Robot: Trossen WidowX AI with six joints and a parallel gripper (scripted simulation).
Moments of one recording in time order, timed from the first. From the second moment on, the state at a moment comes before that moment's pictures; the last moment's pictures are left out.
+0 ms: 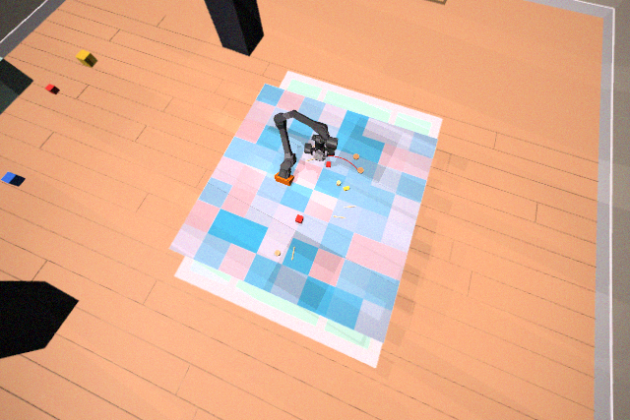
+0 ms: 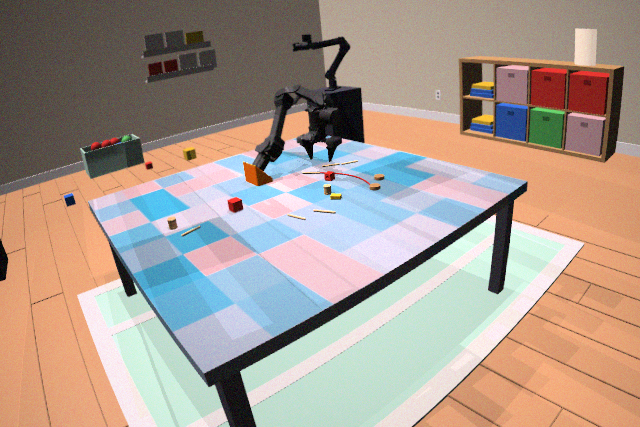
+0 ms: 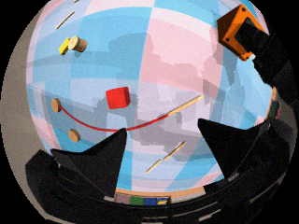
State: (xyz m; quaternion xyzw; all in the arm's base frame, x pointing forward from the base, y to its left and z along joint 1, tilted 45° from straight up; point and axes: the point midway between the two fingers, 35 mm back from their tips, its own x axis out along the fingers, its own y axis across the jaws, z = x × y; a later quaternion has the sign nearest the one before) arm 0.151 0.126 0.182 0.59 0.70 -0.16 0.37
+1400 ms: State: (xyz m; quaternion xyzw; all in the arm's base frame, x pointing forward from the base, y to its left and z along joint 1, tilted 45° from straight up) arm 0.127 0.126 0.181 0.69 0.49 -0.52 -0.02
